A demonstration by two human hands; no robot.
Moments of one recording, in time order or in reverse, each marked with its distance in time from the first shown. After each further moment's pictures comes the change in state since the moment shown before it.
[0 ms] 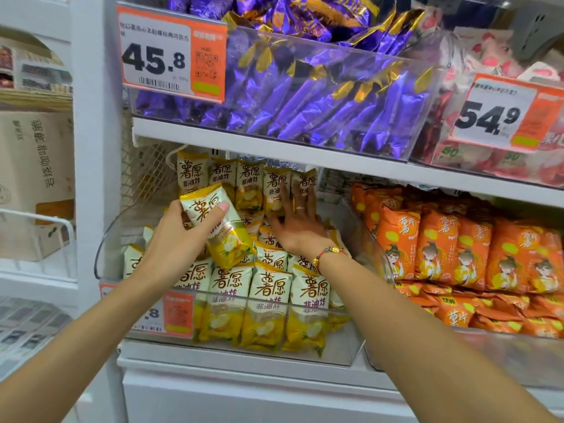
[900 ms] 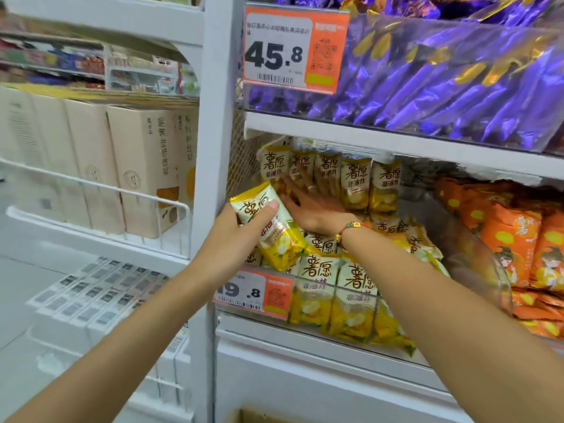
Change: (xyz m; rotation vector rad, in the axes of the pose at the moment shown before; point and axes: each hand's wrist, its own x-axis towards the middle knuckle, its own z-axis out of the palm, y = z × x) left_hand -0.020 -0.008 -0.052 -0.083 -0.069 -0.066; right_hand 0.032 -0.097 0.023 -0.172 -0.053 -0.228
